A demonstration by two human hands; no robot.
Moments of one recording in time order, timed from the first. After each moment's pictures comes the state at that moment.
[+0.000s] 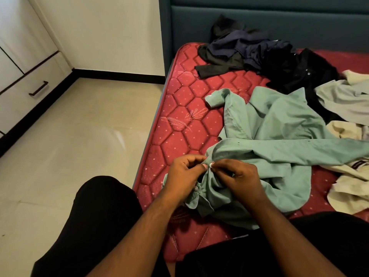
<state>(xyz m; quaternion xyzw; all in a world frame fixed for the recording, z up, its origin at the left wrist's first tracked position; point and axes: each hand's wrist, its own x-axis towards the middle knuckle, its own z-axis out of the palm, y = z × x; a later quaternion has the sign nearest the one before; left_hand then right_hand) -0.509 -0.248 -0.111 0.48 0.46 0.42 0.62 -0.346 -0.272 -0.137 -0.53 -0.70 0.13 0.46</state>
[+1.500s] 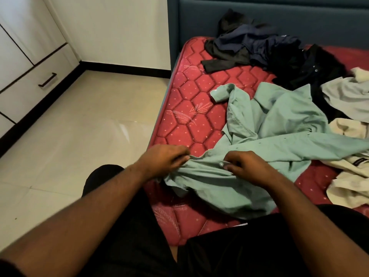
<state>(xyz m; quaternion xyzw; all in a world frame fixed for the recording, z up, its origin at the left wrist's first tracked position) -0.584 -0.204 -0.119 0.92 0.35 0.16 0.12 -0.314 -0.257 -0.113 -0.61 -0.75 0.23 0.10</state>
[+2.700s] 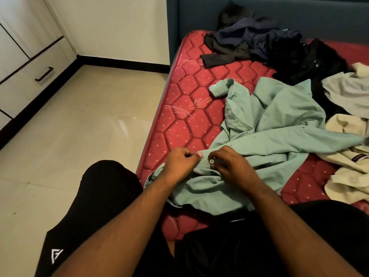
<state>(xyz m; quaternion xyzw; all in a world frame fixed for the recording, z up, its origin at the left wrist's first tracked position) -0.523 -0.233 -0.143 0.58 0.62 0.25 0.46 -0.338 -0.267 -0.152 -0.56 -0.77 0.18 0.25</state>
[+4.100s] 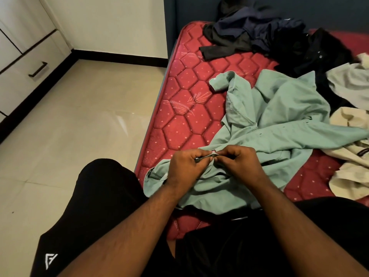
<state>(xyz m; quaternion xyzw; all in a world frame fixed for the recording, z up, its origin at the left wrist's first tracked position) -0.510 -0.251 -0.161 0.66 0.50 0.42 0.39 -0.342 -0.267 -0.140 -0.63 -0.63 0.27 0.36</state>
